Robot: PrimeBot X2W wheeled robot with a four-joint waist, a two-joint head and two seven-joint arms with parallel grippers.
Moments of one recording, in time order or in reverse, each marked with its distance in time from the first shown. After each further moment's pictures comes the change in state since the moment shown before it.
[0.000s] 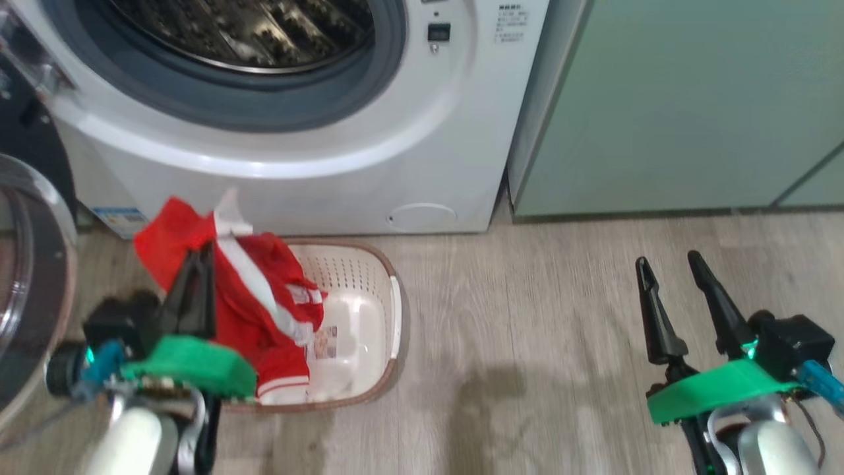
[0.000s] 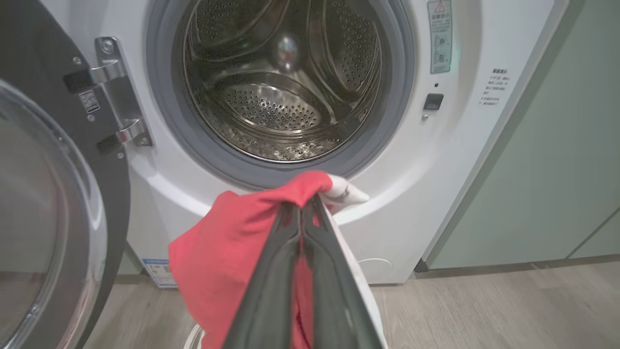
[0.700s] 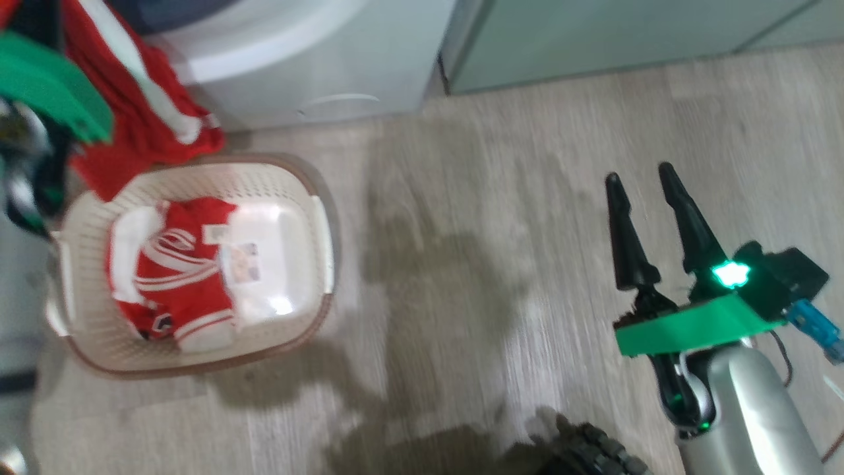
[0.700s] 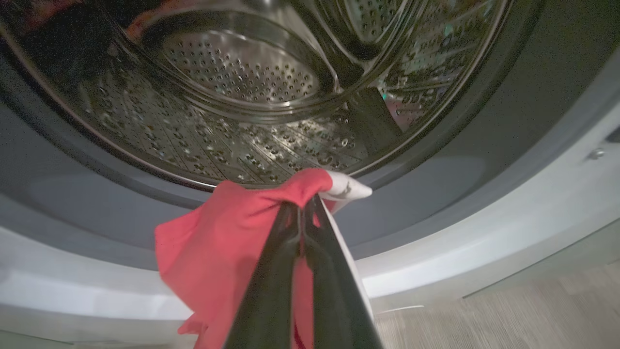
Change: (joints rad) left arm -0.737 0.109 0.075 0.438 -0.118 -0.162 0.231; right arm -0.197 0.000 0.110 0.012 0.085 0.000 -0.084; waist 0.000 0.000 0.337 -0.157
